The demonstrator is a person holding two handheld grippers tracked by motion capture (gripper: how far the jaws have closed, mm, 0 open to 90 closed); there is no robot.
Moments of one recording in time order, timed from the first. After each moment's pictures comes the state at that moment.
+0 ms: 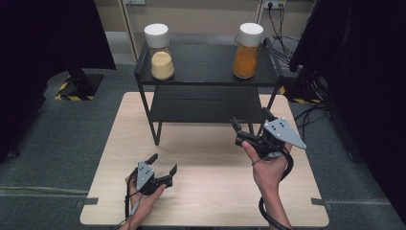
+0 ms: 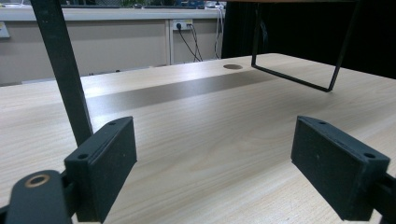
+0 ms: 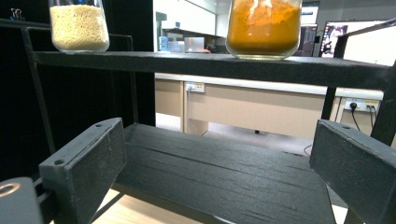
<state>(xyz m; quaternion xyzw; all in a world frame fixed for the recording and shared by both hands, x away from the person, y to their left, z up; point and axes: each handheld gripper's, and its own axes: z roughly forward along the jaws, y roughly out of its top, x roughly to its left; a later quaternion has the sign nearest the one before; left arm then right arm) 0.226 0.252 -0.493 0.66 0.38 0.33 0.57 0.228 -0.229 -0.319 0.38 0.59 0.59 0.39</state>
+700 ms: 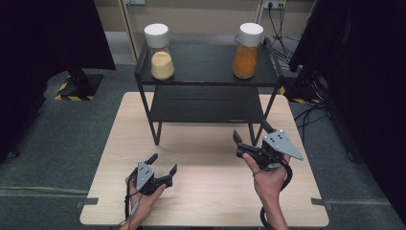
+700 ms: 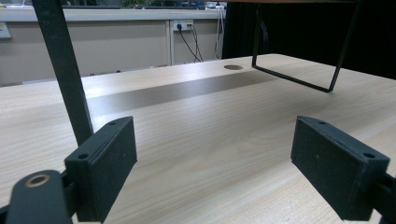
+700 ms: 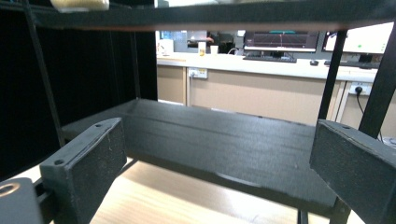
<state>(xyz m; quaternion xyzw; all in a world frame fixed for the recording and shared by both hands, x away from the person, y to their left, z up) 0.226 0.252 -0.494 0.65 0.38 0.33 0.57 0.220 -0.238 -0.348 0.39 0.61 0.58 0.37</state>
